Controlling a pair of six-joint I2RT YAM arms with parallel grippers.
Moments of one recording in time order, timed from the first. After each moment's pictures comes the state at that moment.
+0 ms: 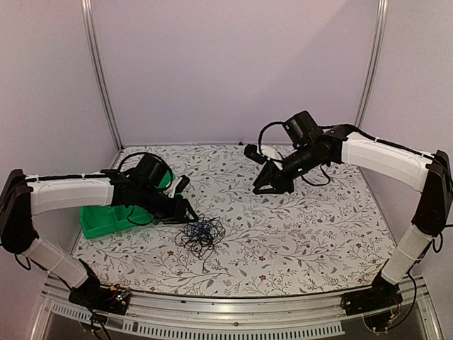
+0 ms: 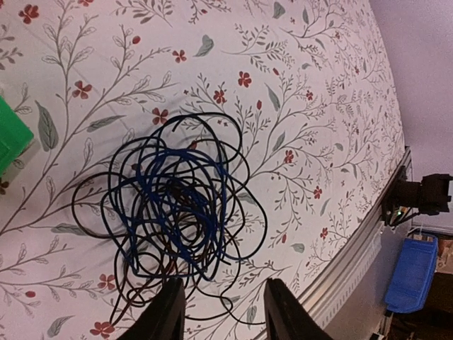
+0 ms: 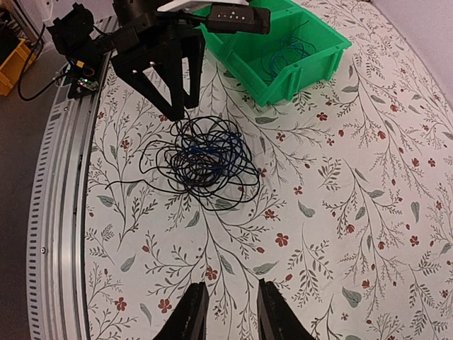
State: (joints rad) left arm -0.67 1.44 0.88 -0.39 0.40 -0.53; right arm 0.68 1.68 1.45 -0.69 -0.59 -0.54
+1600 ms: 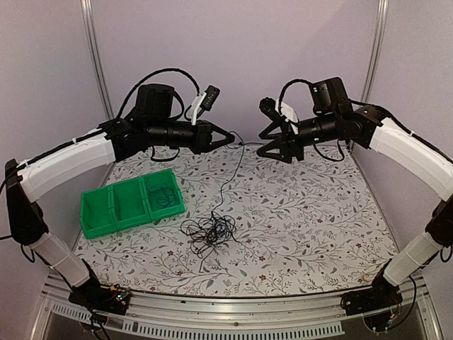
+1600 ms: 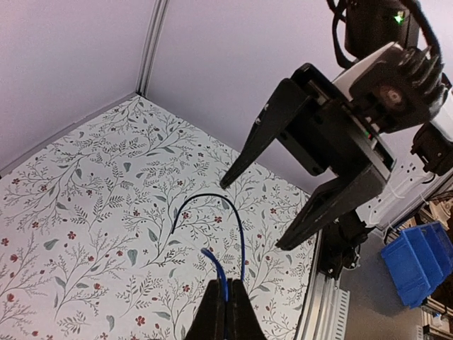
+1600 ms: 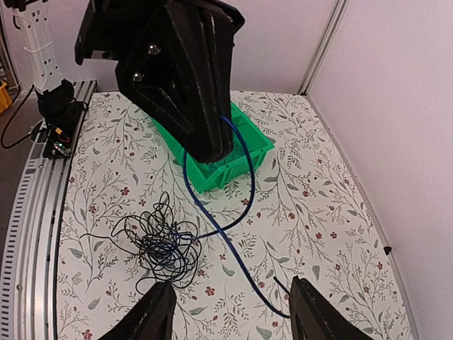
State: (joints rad) left arm -0.75 1.56 1.47 -0.23 0.49 -0.23; right arm 0.65 1.52 1.58 -0.60 -0.57 -0.53
